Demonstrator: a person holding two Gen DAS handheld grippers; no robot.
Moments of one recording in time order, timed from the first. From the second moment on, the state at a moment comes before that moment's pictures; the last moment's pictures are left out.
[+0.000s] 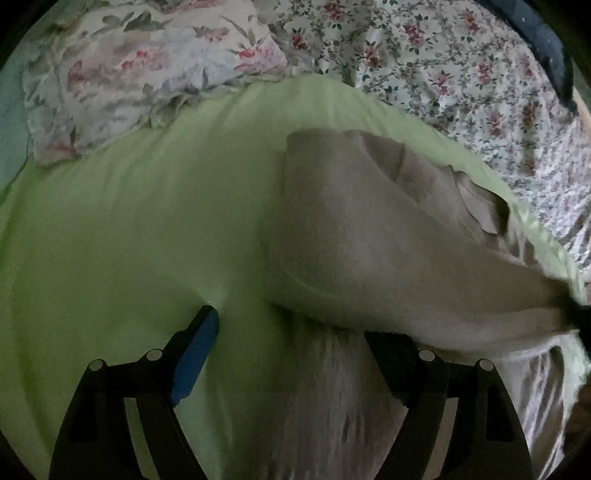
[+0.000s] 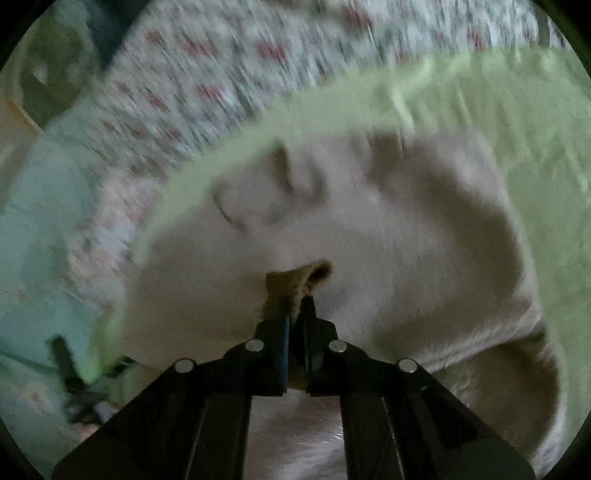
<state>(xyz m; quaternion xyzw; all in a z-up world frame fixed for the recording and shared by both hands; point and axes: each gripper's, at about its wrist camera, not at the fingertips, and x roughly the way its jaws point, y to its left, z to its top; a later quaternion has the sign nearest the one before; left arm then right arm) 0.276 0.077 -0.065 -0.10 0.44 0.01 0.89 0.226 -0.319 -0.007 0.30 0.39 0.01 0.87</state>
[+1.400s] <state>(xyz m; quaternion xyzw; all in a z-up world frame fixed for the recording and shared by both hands) 0.147 0.093 -0.063 -0.12 0.44 -0.10 0.89 0.056 -0.348 0.012 0.28 0.38 -0.12 0.87</state>
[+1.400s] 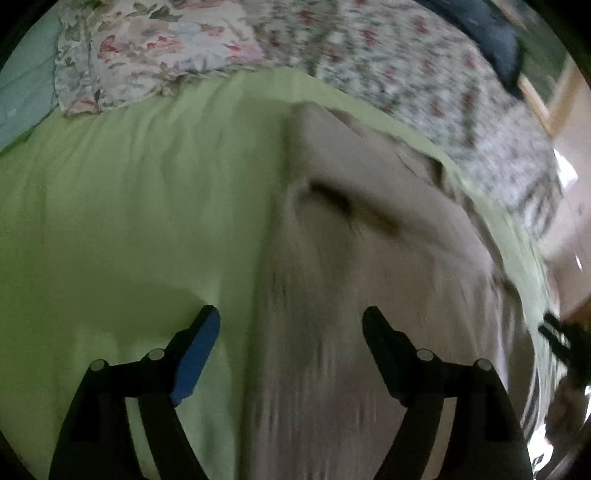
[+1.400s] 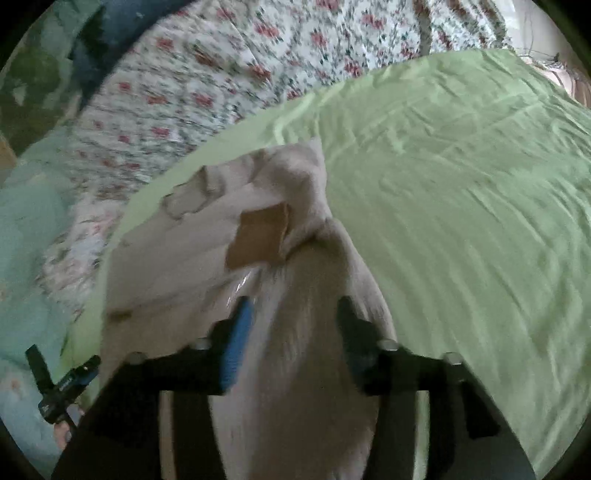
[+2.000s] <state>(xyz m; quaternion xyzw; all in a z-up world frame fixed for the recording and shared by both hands) -0.003 0.076 -0.095 -0.11 0.47 -0.28 0.83 -0.106 -0.330 -0.013 0.29 0.43 0.00 0.86</state>
